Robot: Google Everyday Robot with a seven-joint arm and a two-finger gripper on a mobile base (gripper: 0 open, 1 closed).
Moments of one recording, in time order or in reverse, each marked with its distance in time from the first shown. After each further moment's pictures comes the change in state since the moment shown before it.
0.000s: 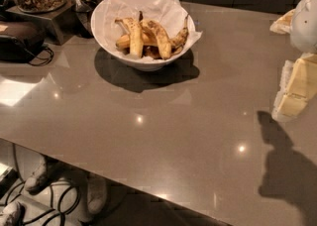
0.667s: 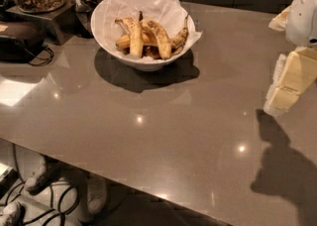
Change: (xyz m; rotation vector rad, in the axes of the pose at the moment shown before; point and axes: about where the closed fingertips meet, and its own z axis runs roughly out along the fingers) arm -0.006 -0.006 -0.001 -0.001 -0.011 0.059
